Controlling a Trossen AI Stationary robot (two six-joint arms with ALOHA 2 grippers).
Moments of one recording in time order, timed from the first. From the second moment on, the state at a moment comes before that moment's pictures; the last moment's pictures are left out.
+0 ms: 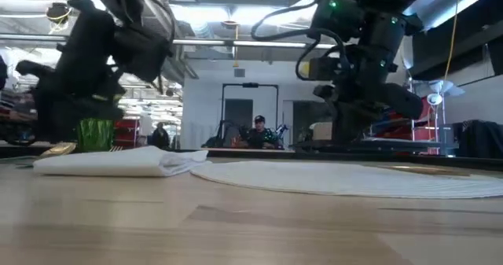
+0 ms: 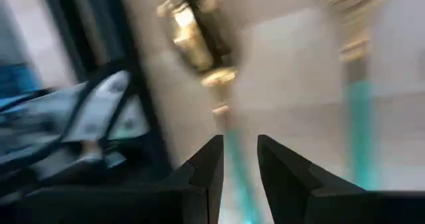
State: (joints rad) left arm 0.08 1.54 0.78 -1.28 -0.15 -1.21; right arm 0.01 1.66 0.92 -0.47 0.13 -0.30
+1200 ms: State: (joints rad) left arm 0.18 1.63 0.69 -1.12 -0.11 -1.09; right arm 0.01 1.65 0.92 -0.47 0.11 -0.33
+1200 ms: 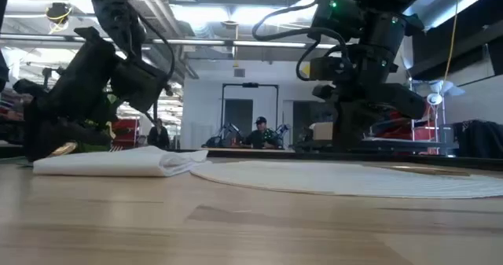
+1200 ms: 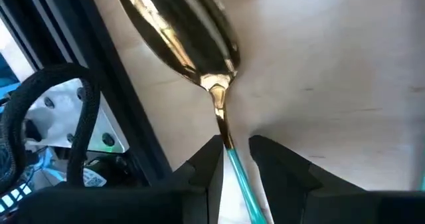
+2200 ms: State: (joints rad) left arm 0.13 1.62 1.03 -1.23 -0.22 -0.76; right arm 0.01 1.64 0.92 -0.50 0.13 -0.33
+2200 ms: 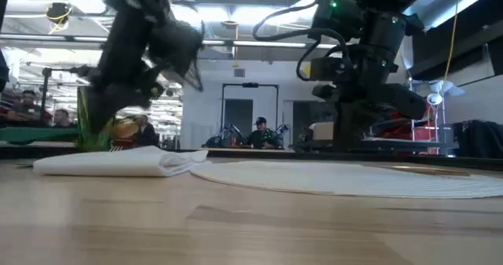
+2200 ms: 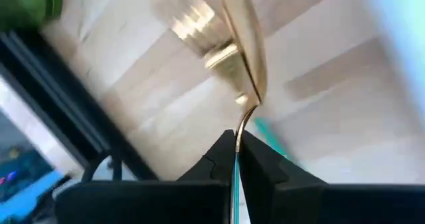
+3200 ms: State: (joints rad) left arm 0.05 1.70 1.15 -0.21 -0.07 -0.81; right arm 0.01 1.18 0.92 -0.89 0.37 -0.15
